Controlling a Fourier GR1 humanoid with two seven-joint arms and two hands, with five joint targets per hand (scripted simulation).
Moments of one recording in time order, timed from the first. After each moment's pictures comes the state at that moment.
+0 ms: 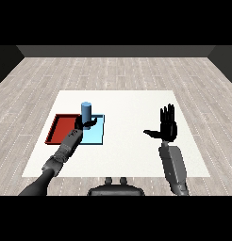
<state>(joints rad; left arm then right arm) -0.83 0.22 -0.25 -0.30 0.31 0.52 -0.20 -0.24 -0.15 -0.03 -1.56 -0.43 -0.14 -0.27</state>
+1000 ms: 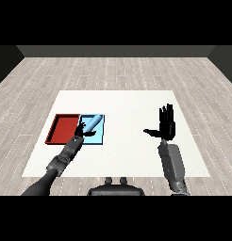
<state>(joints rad) -0.83 0.16 -0.28 -0.04 0.21 0.54 -0.13 -0.27 -0.14 -0.06 -1.48 -0.45 -0.08 -0.31</state>
